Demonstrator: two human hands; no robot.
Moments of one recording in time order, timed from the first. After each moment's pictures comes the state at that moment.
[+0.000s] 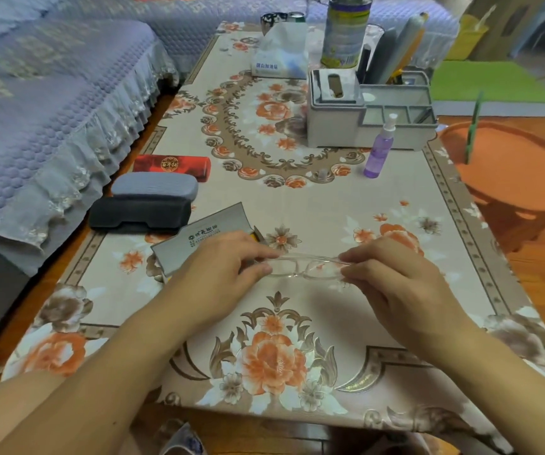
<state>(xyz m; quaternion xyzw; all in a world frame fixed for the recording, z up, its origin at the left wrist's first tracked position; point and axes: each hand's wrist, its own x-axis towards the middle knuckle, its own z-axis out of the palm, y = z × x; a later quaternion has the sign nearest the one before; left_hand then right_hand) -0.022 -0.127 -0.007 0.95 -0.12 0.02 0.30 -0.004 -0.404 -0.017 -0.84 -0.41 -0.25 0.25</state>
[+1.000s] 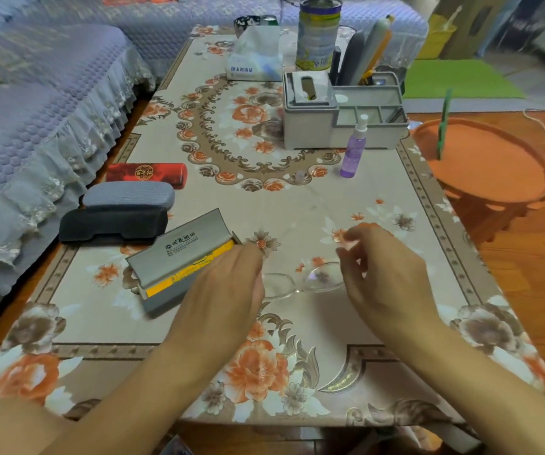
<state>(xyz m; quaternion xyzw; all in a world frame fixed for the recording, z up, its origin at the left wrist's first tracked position) -0.044 -0.174 -0.012 0.96 -0.12 0.16 0.22 -0.008 -0.396 -0.017 -0.91 -0.17 -0.25 0.27</state>
